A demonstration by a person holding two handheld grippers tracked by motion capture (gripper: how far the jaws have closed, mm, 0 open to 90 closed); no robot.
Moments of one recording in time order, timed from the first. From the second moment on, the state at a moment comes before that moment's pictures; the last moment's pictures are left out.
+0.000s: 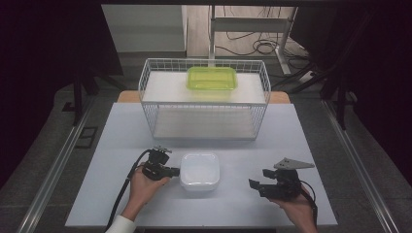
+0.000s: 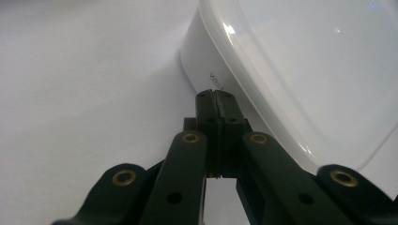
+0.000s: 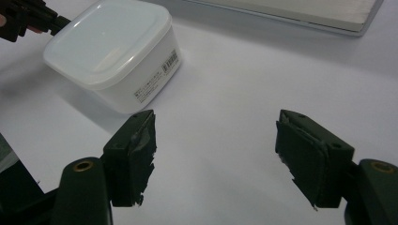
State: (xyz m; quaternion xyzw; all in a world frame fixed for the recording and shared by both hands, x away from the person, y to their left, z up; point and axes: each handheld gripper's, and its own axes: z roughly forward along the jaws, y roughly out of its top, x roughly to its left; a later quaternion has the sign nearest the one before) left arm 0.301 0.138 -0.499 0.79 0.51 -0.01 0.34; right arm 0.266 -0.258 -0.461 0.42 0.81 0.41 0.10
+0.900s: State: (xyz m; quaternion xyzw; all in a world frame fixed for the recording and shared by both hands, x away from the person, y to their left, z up) left arm 0.266 0.187 -0.469 0.73 0.53 -0.02 0.44; right arm 0.266 -0.253 -0.461 0.42 0.80 0.41 0.07
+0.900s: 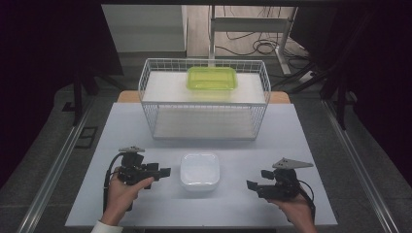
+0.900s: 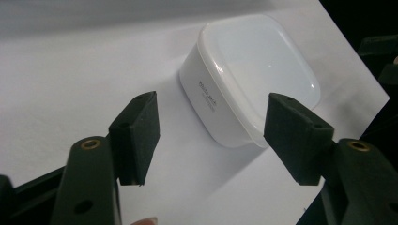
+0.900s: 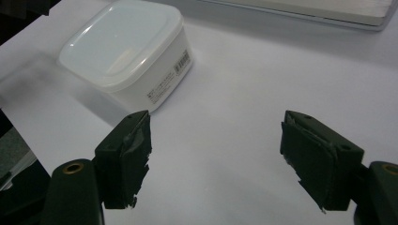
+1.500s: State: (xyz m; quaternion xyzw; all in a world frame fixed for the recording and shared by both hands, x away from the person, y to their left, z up) left arm 0.269 0.180 -0.469 0.73 0.52 -0.03 0.44; right arm 0.269 -0.230 -0.460 0.42 0.80 0.43 0.04
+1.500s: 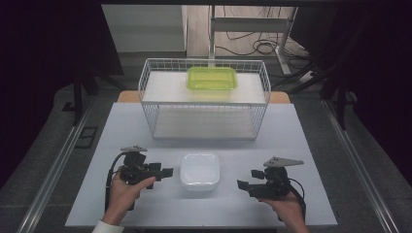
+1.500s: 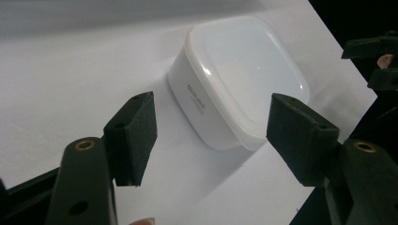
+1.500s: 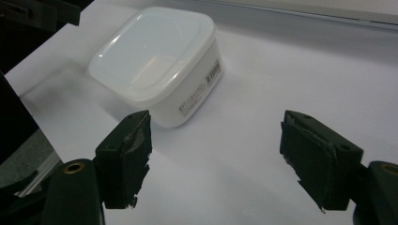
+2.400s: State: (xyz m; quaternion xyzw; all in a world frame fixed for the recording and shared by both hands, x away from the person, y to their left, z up) left arm 0.304 0.163 -0.482 0.71 0.53 -0.09 0.45; right arm 0.307 -0.192 -0.468 0.43 0.79 0.44 -0.02
